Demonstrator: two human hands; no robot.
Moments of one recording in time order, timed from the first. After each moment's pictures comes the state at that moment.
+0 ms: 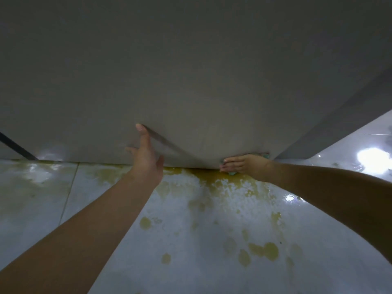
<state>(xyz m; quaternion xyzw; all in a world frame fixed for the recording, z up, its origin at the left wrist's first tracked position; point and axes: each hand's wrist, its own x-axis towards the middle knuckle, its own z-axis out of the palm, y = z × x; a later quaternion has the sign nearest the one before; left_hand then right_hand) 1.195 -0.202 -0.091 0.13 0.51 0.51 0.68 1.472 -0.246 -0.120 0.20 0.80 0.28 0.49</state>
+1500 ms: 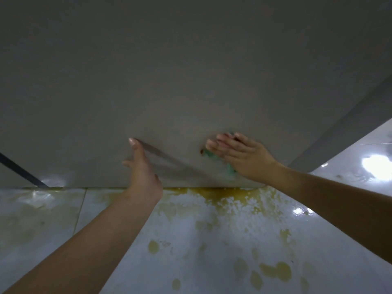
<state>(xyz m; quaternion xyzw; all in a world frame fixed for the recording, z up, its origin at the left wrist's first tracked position) 1.182 -0.197 -0.046 0.11 0.53 0.52 0.66 1.427 -0.229 -0.043 0.36 0.81 0.47 0.02</state>
